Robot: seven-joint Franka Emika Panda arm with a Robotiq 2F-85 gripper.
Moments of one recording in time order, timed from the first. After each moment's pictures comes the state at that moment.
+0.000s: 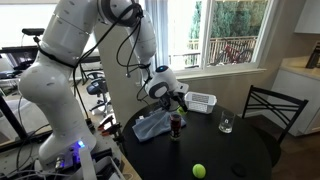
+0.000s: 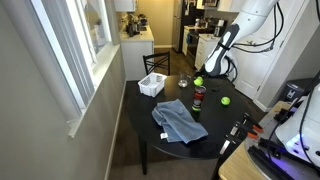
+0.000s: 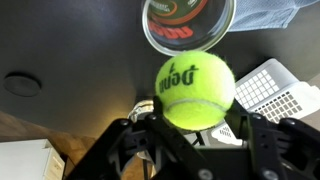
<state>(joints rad) -0.23 0.63 0.06 -2.33 0.10 3.46 0.18</state>
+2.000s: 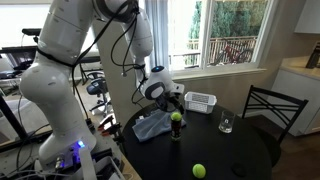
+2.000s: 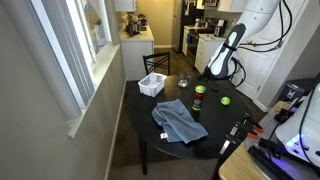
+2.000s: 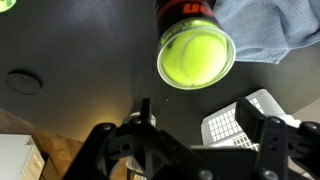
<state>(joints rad) -0.21 0.59 0.02 -2.42 0.01 3.46 0.14</state>
